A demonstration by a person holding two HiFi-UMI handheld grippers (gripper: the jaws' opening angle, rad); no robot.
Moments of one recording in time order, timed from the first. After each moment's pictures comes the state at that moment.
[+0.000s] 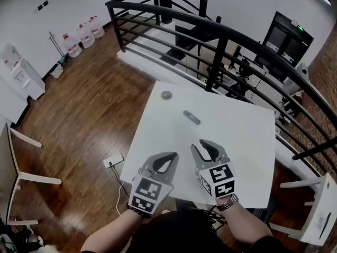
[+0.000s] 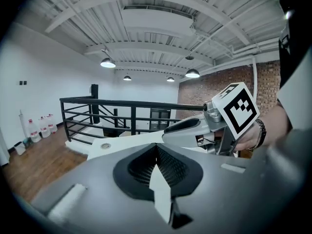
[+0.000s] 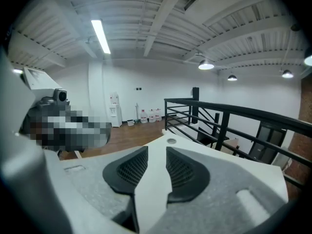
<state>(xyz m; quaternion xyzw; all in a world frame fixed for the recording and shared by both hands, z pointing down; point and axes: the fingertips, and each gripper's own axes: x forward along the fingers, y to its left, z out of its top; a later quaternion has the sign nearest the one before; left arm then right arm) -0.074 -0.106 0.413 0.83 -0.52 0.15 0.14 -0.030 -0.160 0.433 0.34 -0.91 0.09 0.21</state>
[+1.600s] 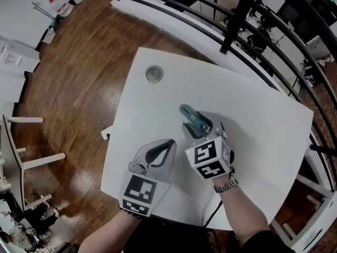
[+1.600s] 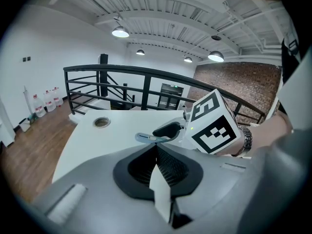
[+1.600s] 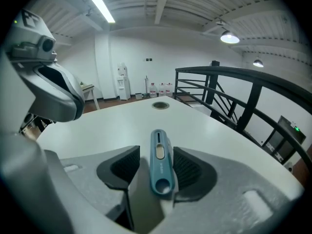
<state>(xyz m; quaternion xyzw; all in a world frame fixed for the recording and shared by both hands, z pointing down) -0.073 -0.273 0.568 0.77 -0.54 0.22 0.27 -0.062 -0.338 0.645 0.23 -0.90 0.09 0.37</state>
